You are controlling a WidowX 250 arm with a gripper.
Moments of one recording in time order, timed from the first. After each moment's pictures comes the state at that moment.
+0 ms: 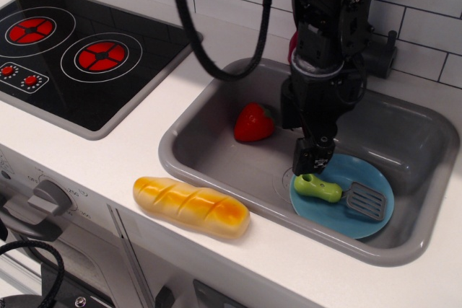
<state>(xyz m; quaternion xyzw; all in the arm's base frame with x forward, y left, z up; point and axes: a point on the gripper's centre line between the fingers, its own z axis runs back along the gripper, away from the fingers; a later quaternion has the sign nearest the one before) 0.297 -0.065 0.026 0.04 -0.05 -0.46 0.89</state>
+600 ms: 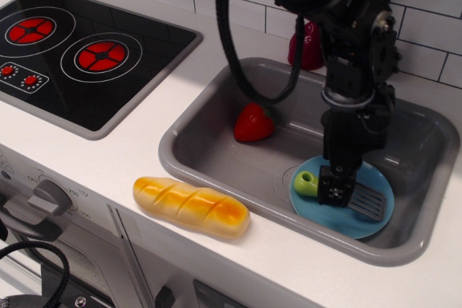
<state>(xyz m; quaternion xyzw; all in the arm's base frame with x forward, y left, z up) 0.294 -0.093 0.006 -0.01 -0.04 -0.58 0.82</state>
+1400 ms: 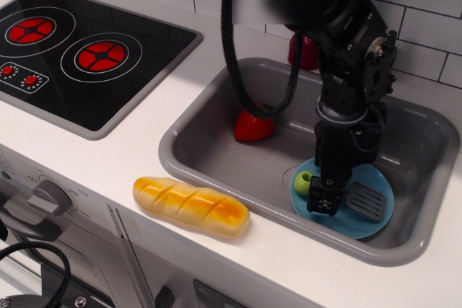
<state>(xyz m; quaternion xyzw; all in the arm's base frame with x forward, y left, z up) 0.292 -0.091 -0.010 0.02 -0.03 -0.59 0.80</state>
